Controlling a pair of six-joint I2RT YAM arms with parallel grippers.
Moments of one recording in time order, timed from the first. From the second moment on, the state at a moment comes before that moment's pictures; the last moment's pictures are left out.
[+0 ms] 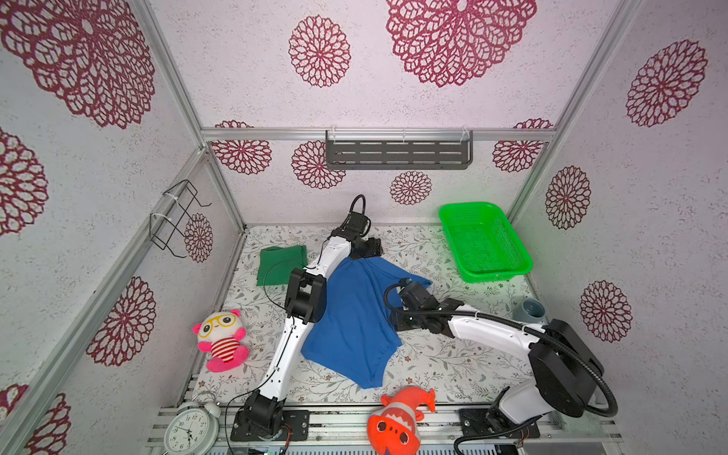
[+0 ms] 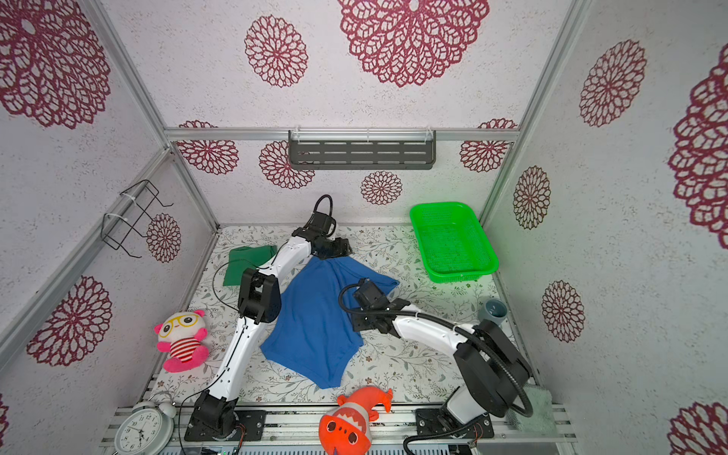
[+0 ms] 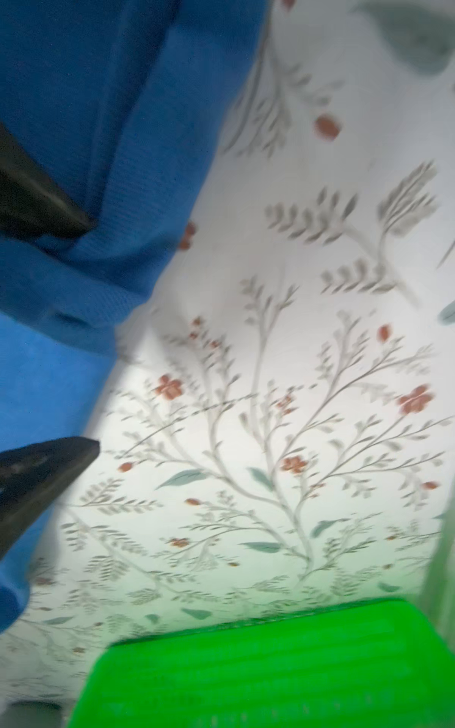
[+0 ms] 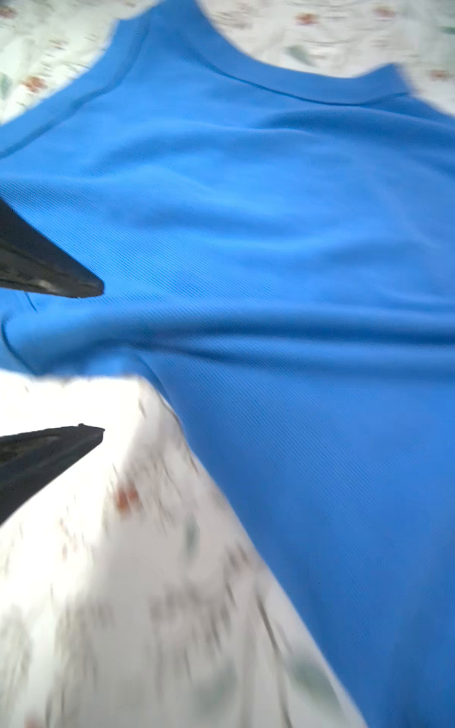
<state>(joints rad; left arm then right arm) -0.41 2.65 2.42 -0.75 0.24 -0.37 0.74 1.50 0.94 -0.39 0.07 0.51</state>
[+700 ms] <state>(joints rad) -0.37 1.71 1.03 -0.43 0.06 -0.59 0.47 1.97 1.31 -0.32 0.00 0.26</state>
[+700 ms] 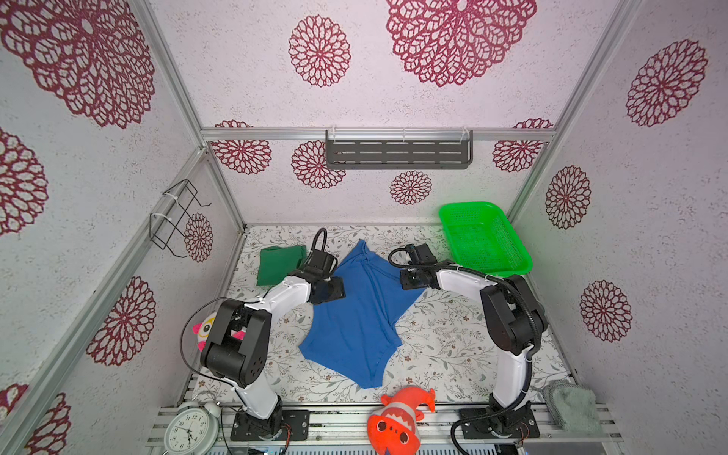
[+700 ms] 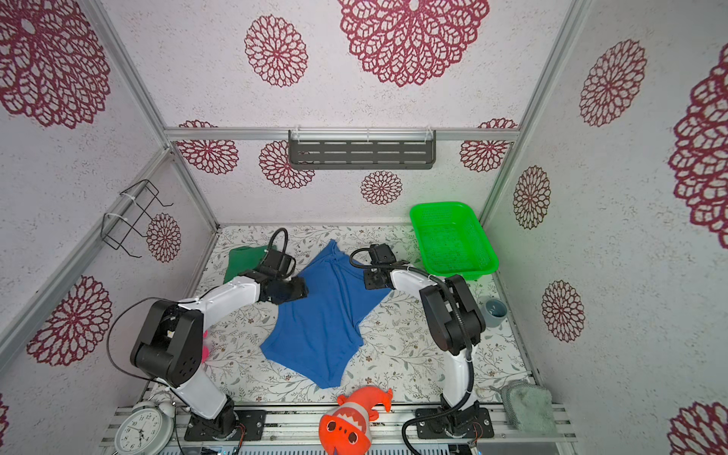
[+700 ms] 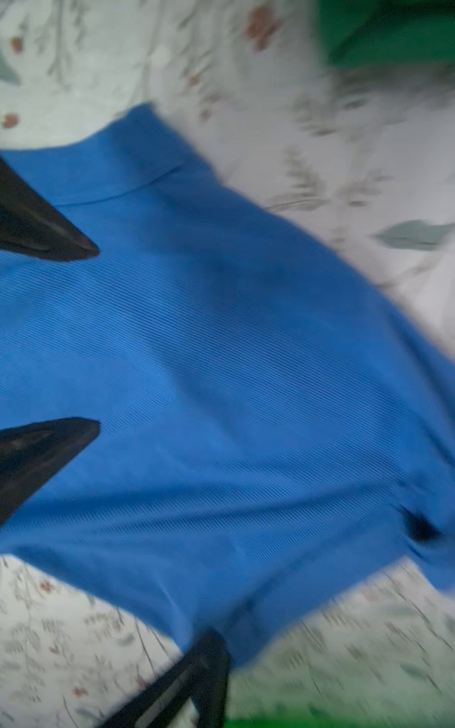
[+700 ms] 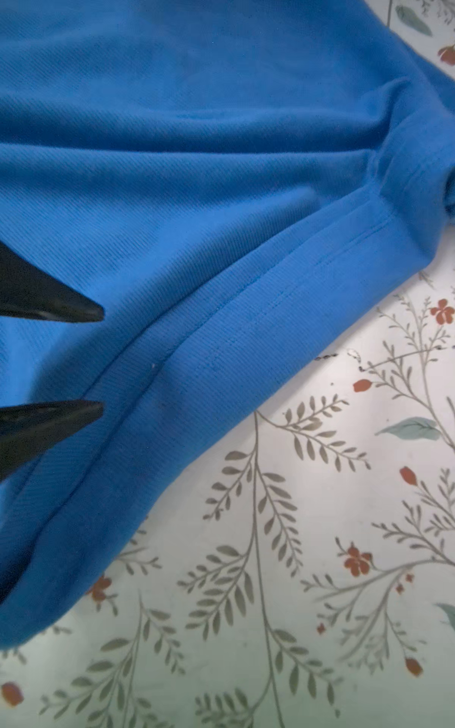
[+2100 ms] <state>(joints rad) -0.39 1.82 1.45 -0.67 0.07 -0.34 0.54 1.39 0.88 -0.47 0.09 0.56</state>
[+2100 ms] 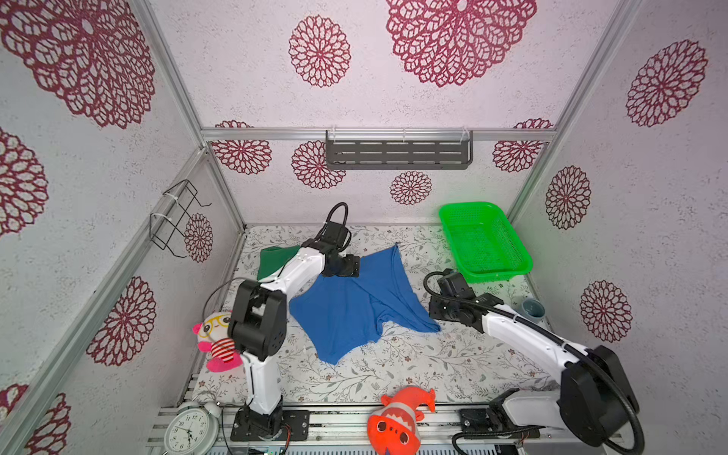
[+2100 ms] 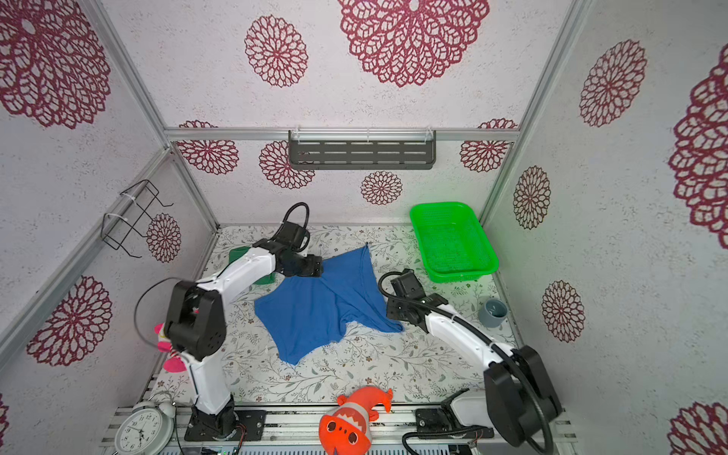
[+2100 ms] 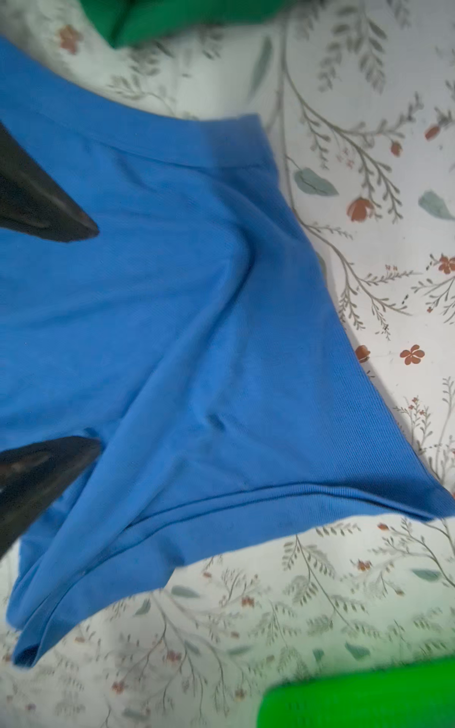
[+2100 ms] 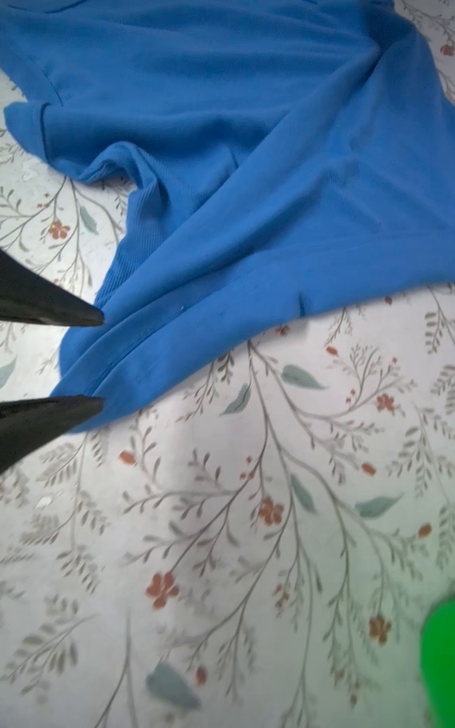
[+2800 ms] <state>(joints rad) -0.54 1.46 0.73 -0.66 0.02 -0.78 0.58 1.74 0.94 -0.26 -0.03 0.51</state>
